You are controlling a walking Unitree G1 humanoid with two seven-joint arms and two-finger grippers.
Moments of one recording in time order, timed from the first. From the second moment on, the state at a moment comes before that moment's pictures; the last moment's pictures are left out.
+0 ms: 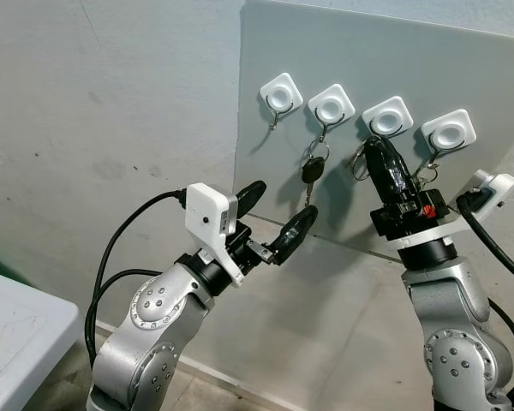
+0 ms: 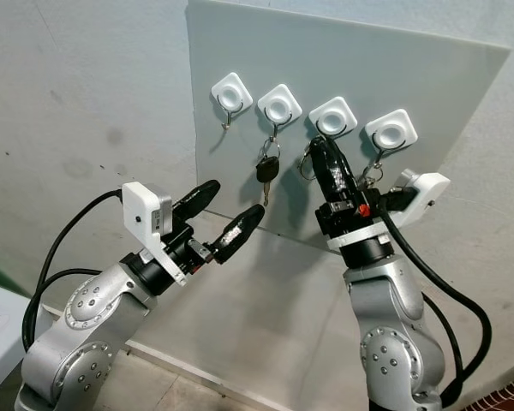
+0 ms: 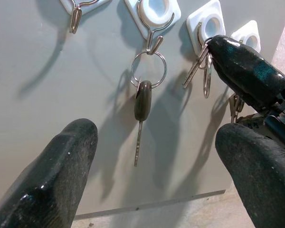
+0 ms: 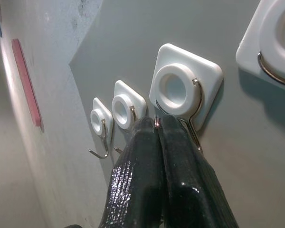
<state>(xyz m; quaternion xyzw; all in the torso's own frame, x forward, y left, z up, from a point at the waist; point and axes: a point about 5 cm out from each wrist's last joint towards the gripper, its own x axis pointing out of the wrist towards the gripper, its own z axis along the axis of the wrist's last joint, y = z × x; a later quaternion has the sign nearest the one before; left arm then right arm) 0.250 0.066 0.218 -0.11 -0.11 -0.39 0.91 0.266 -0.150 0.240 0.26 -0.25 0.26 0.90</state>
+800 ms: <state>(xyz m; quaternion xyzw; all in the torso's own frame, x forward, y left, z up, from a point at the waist) 0.250 0.066 0.218 -0.11 -0.11 -0.39 0.91 0.266 -0.150 0.241 0.26 -0.25 0.25 0.90</state>
